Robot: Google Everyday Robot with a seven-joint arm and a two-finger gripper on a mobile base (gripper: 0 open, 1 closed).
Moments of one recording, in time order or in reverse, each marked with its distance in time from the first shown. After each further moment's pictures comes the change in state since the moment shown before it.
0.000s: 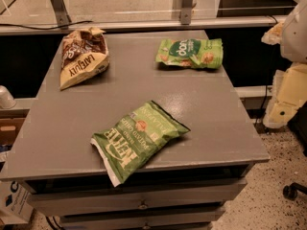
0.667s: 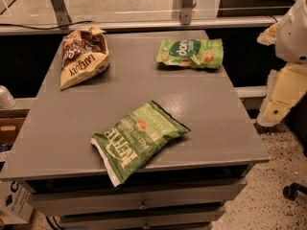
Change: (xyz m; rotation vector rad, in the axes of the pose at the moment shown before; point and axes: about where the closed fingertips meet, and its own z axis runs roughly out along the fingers) arm -0.006 -0.003 0.006 -0.003 -0.026 0.002
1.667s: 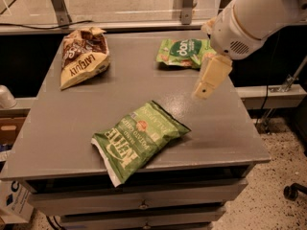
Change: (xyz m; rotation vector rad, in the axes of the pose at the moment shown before) arm -0.105 -0.052 0.062 0.068 -0.267 -0.061
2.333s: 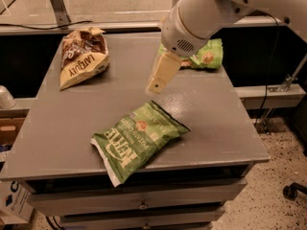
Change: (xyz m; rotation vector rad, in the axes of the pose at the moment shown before) arm -0.092 0.000 0.053 -0.013 -0.123 -0.065
